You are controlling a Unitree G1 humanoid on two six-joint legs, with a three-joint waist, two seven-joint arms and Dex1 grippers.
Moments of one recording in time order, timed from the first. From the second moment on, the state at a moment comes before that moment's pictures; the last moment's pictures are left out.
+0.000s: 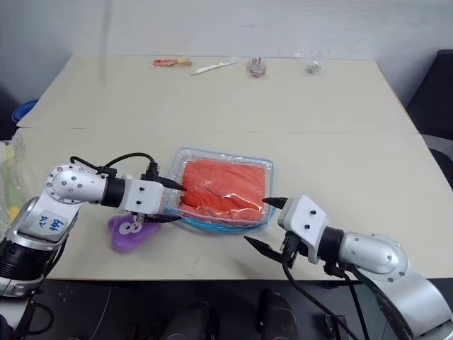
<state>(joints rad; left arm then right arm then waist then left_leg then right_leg) -0.52 0.87 -0.18 -0.18 -0.02 0.10 -1.16 0.01 -0.78 -0.05 -0.83 0.49 0.61 0.67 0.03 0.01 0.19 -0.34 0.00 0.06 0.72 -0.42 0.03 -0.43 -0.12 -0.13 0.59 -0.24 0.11</state>
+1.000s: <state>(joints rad) -0.53 0.79 -0.18 -0.19 0.00 0.16 -1.12 0.05 -0.78 -0.05 -0.83 0.46 0.59 0.68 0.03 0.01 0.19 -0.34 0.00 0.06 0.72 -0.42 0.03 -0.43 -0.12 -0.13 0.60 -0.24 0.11</state>
